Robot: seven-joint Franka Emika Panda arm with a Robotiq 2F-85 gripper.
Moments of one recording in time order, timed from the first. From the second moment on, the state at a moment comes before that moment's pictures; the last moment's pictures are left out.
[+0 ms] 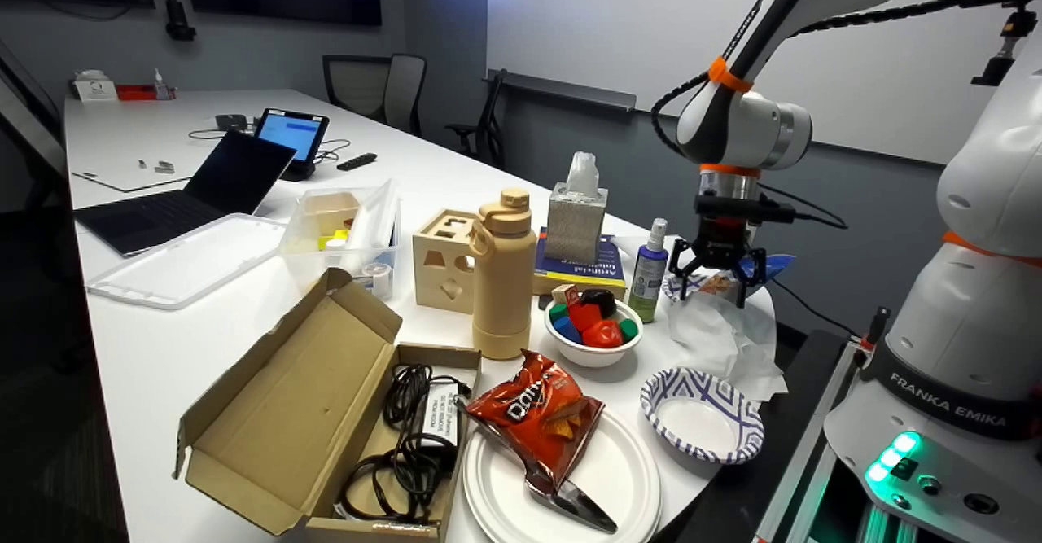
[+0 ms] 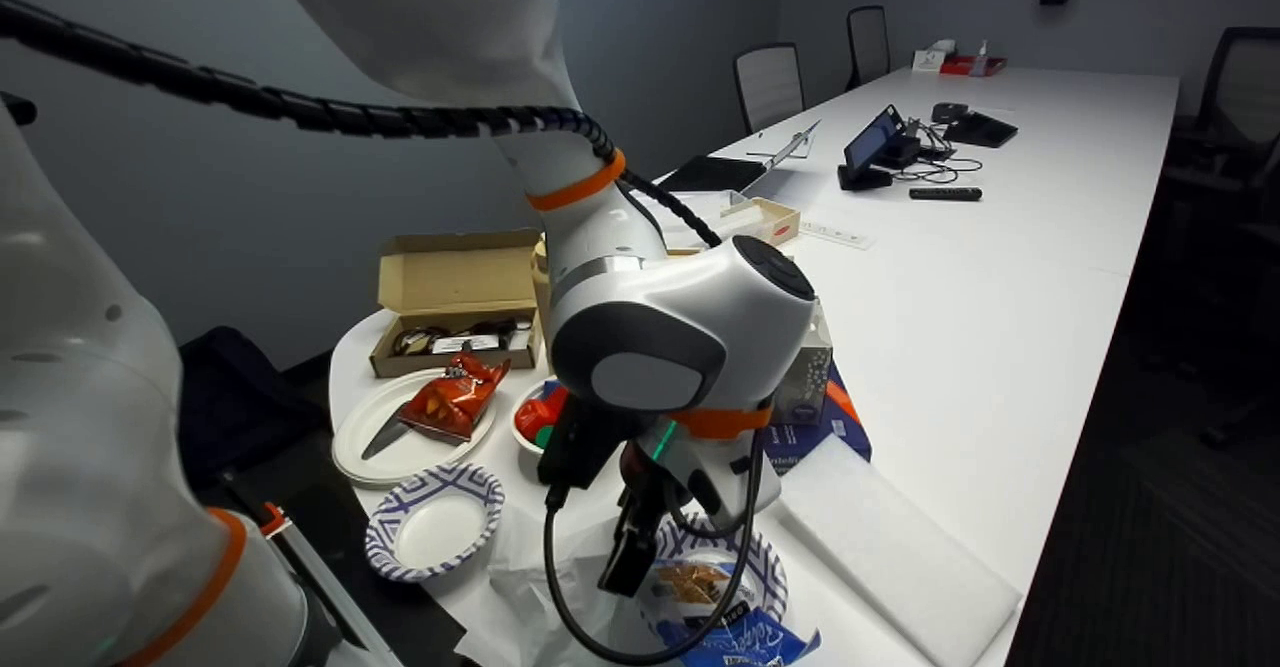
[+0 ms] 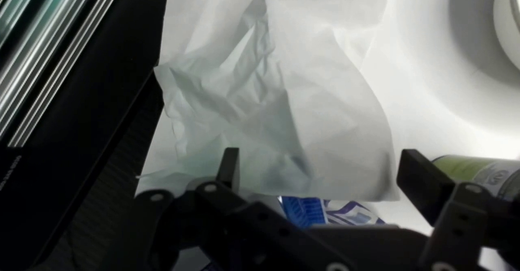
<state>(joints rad) -0.28 0.05 -0.19 -2.76 0.27 2.44 0.32</state>
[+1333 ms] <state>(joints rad) -0.26 0.11 -0.18 -2.74 0.47 2.48 0.07</state>
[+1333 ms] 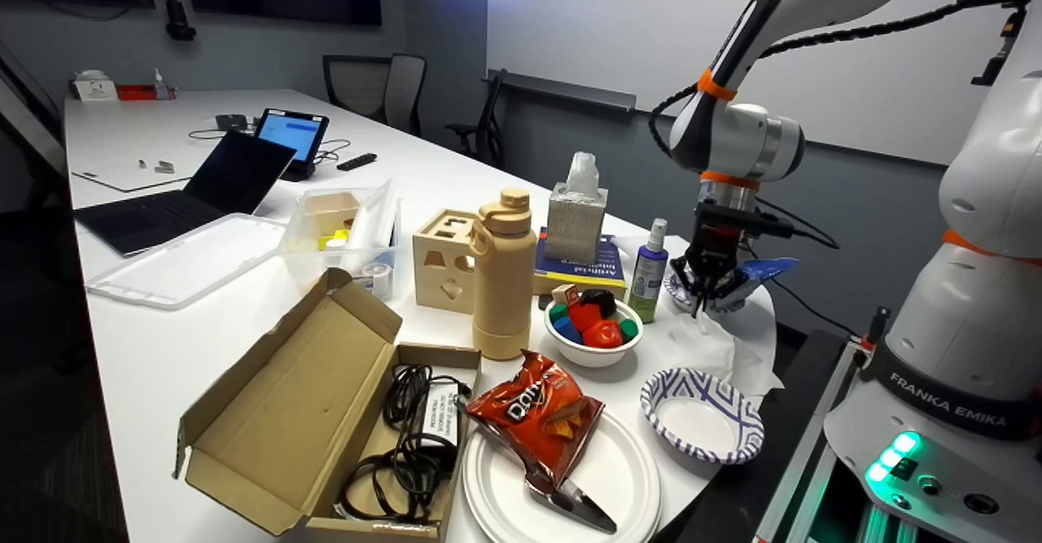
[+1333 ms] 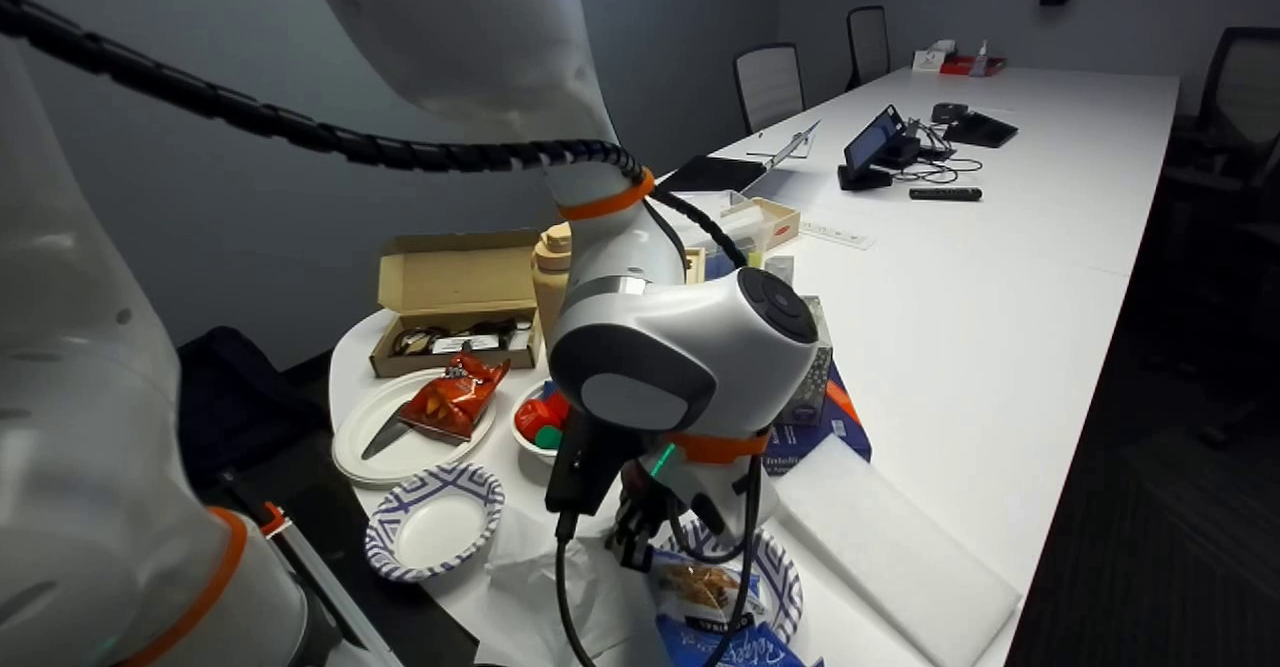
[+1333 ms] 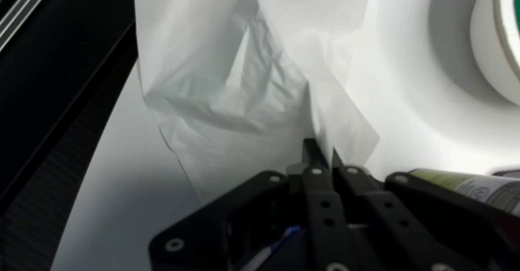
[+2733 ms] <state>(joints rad) -0.08 -0.56 -0.17 -2.71 0.42 2.12 -0.09</state>
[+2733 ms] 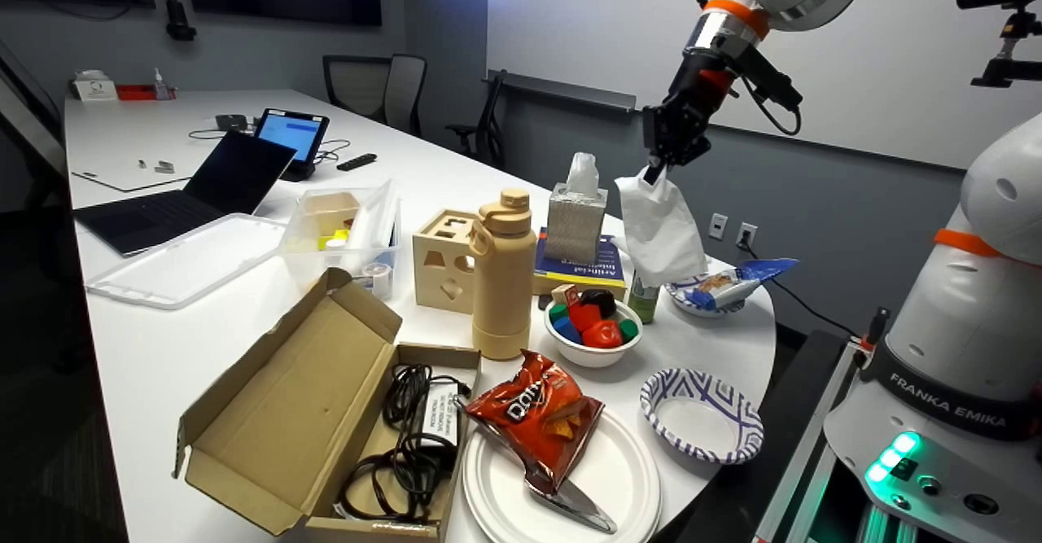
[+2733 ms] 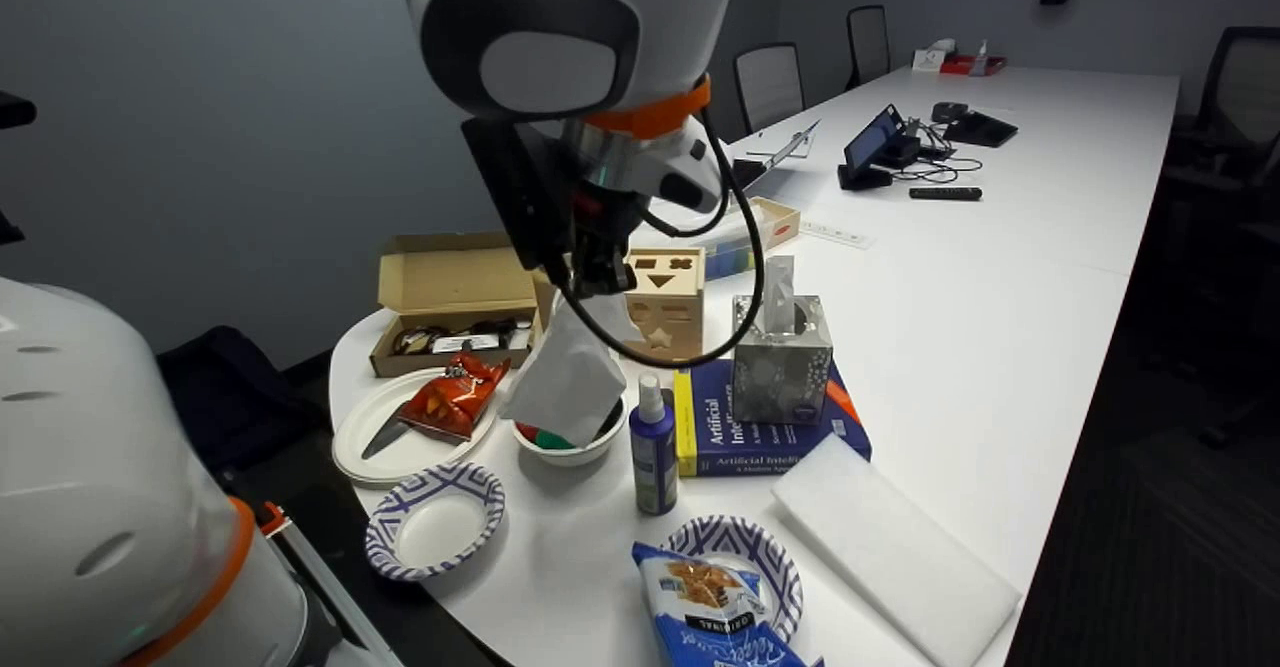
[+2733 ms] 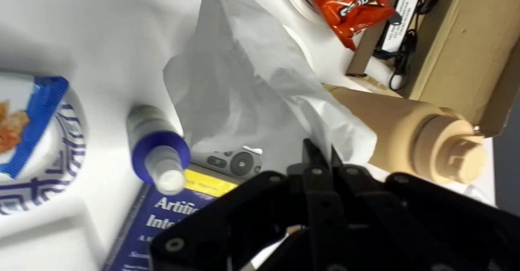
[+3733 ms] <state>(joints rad) 0.21 -0.24 -0.09 -2.50 0.64 2.44 -0.45</state>
